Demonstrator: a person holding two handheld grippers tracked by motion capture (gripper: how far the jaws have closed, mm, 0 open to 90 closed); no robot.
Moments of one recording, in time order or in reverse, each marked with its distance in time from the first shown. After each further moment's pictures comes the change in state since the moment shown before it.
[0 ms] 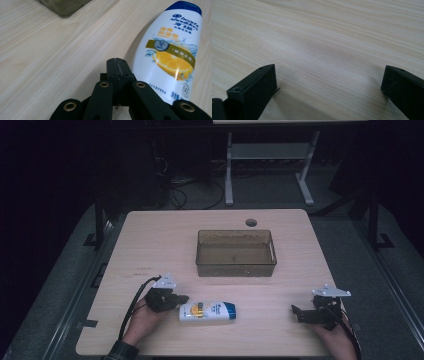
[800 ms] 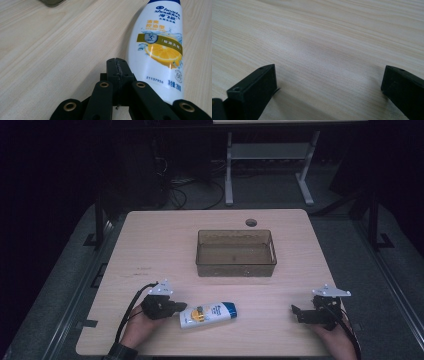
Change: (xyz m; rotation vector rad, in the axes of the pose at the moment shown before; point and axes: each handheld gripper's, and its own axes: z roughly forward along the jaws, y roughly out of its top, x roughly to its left) left arm -0.012 -0.012 -0.011 0.013 -0.034 -0.008; right arm 0.000 0.000 0.000 0.000 0.000 0.001
